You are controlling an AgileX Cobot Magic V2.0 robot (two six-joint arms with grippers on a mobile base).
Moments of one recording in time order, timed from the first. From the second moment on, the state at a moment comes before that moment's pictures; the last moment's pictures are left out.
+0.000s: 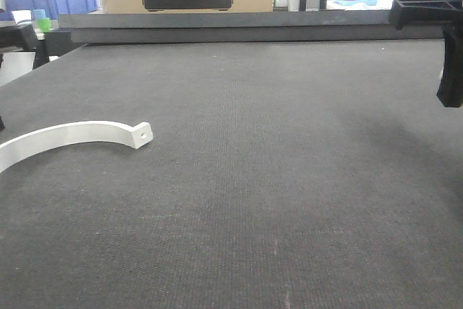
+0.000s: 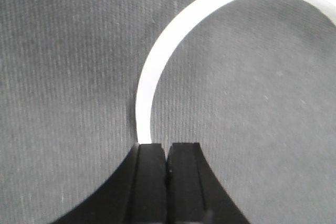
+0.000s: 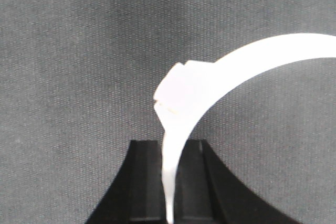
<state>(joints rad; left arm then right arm) -0.09 1.65 -1.19 -0.12 1.06 -0.05 0.31 1.50 -1.12 -0.01 1.00 0.30</state>
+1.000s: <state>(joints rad) -0.09 1.79 -1.20 -0.05 1.00 -0.05 0.31 1.50 -1.12 -0.01 1.00 0.30</state>
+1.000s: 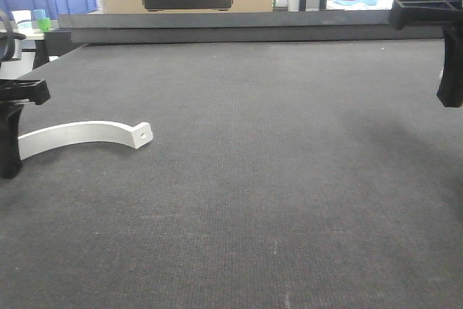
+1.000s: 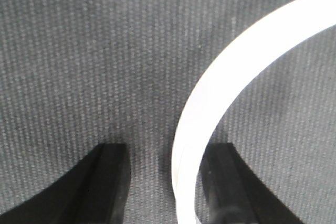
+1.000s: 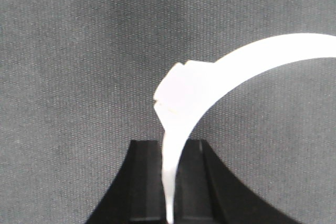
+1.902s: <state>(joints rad) -0.09 1.57 -1.20 -0.05 1.00 -0.05 0.31 1.48 -1.12 -0.01 0.99 0.30</state>
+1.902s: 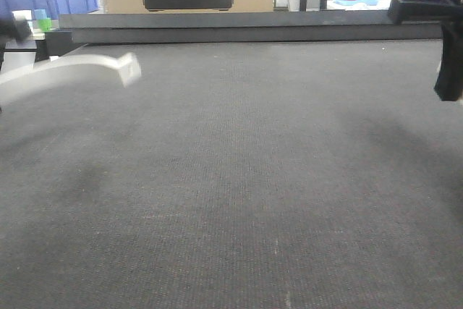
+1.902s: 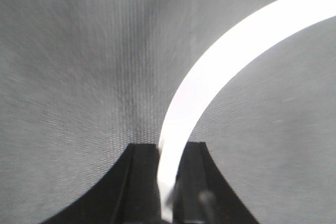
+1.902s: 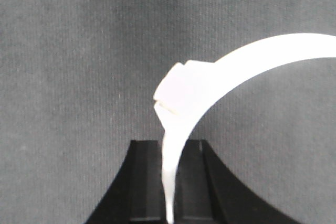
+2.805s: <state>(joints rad) -0.09 1.00 -0.85 -0.05 0.51 -0.05 0.24 1.08 -0.87 -0.12 0.55 0.30</state>
